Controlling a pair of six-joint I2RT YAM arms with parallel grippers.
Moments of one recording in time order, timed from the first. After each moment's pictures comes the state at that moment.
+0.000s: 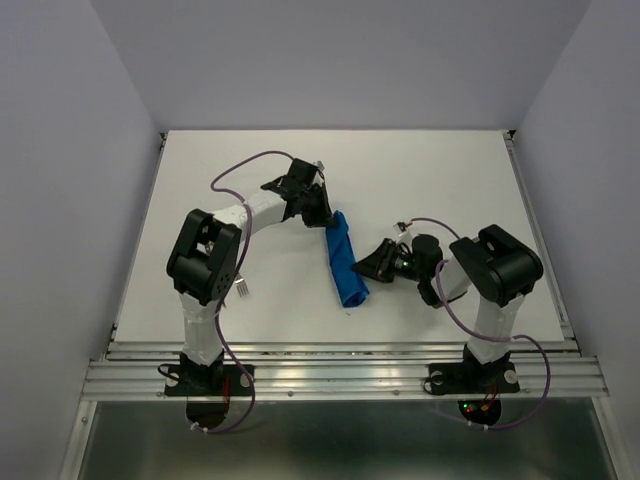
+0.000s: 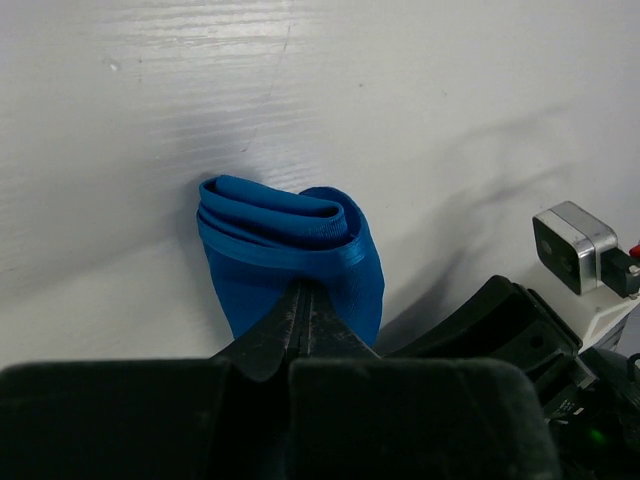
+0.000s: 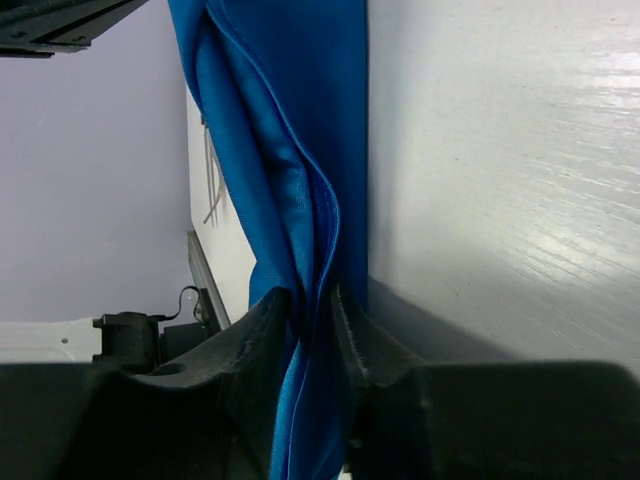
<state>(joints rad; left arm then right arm) -0.52 1.93 1.37 -0.31 0.28 -0.67 0.42 1.89 0.41 1.14 -0.62 1.07</state>
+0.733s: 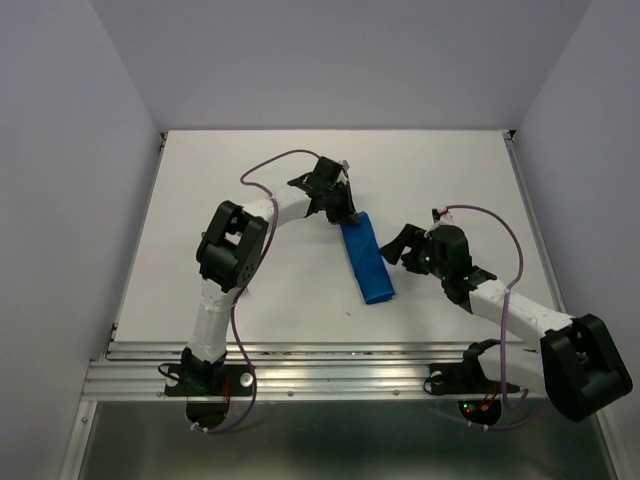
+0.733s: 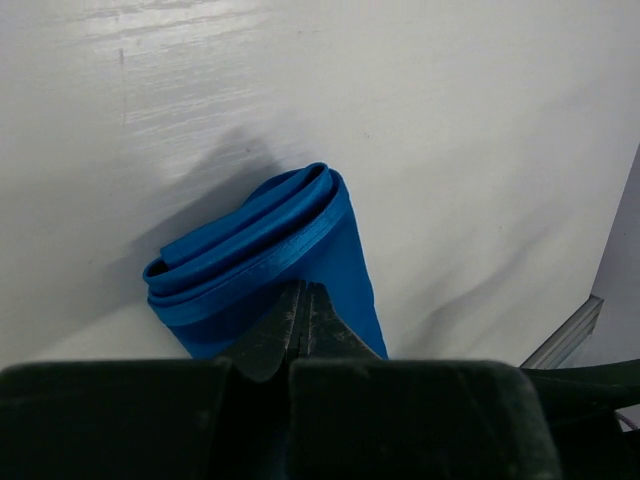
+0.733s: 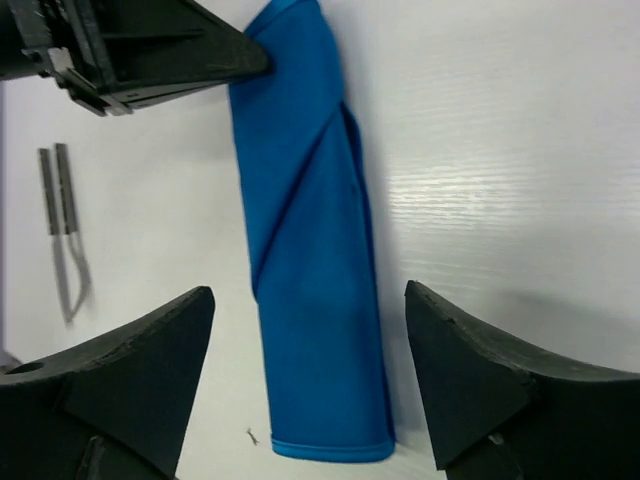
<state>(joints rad) -0.59 2.15 1.59 -0.29 0.34 -0.72 0.41 1.17 0.42 0.27 -0.15 0.74</state>
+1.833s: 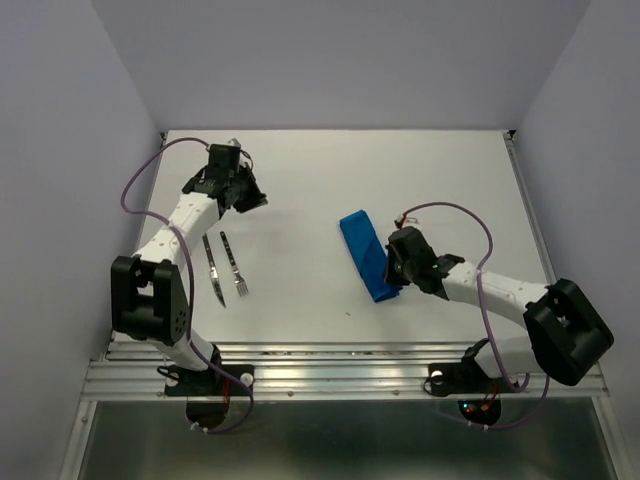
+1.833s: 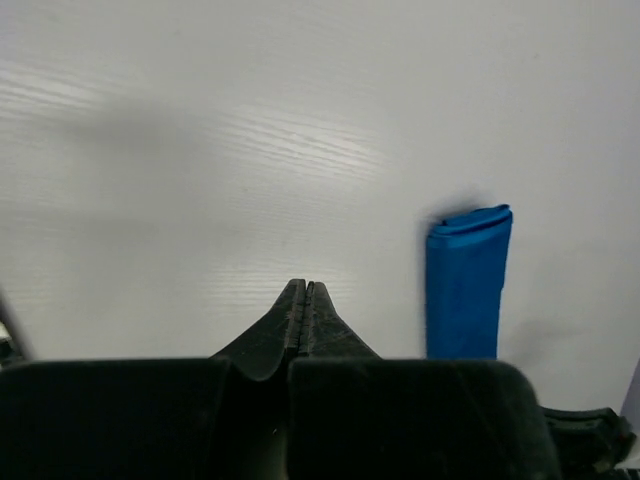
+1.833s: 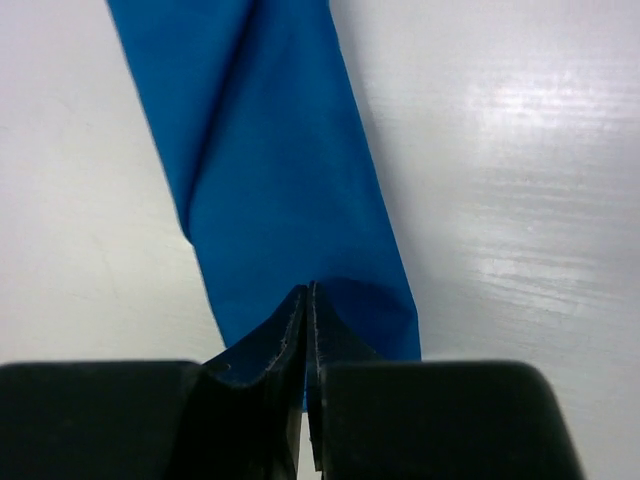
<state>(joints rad) -0.24 1.60 1.27 -0.46 0.14 -0.62 0.65 1.35 0.62 -0.16 0.17 0.62</state>
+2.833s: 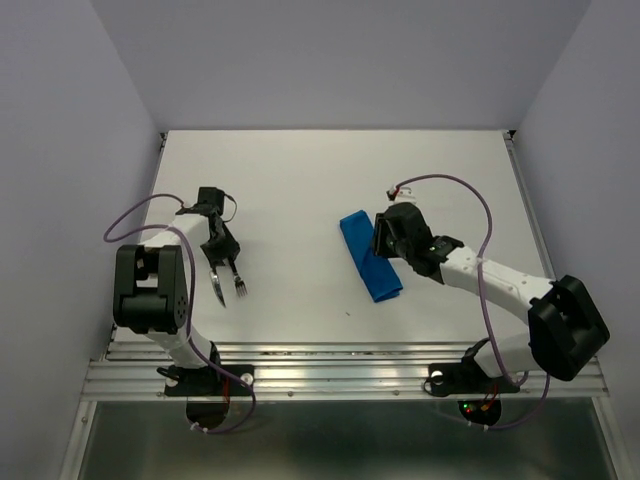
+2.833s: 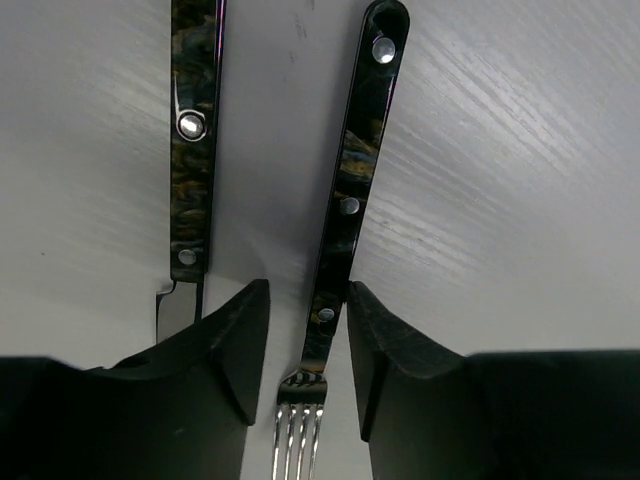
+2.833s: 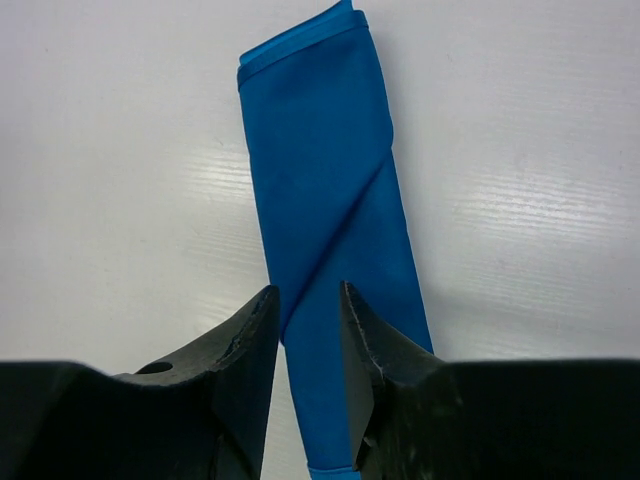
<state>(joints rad) -0.05 1.61 0.94 -0.58 -0.12 -0.60 0.65 1.38 0.83 -0.14 0.24 0.50</state>
